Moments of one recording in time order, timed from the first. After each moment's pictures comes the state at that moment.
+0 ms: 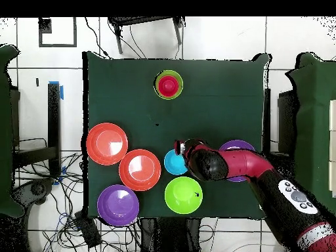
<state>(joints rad) -0.92 -0.51 0.61 1.89 -0.65 0.28 1.76</state>
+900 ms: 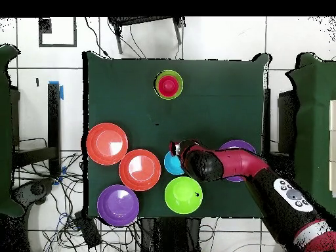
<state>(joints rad) -0.91 -0.51 0.63 1.91 -0.65 0.28 1.76</state>
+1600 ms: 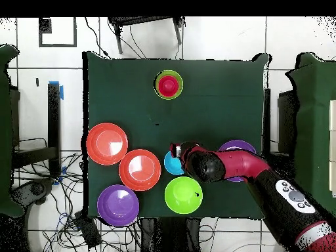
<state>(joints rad) -0.93 -0.51 0.64 1.92 -0.65 0.31 1.76</state>
